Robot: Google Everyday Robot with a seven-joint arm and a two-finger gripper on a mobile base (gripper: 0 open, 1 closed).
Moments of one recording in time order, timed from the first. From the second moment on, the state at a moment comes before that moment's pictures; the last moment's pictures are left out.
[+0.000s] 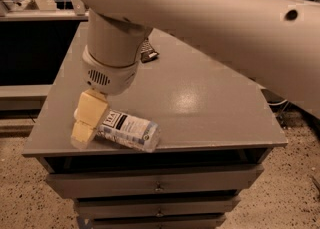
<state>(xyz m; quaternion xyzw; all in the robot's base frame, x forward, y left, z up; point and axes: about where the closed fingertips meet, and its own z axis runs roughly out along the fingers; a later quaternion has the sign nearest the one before) 0.438 0.098 0.898 -0.57 0.81 0.11 0.11</state>
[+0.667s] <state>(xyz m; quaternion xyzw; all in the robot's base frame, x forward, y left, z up) 0.453 0.121 0.872 -0.53 0.83 0.11 0.15</state>
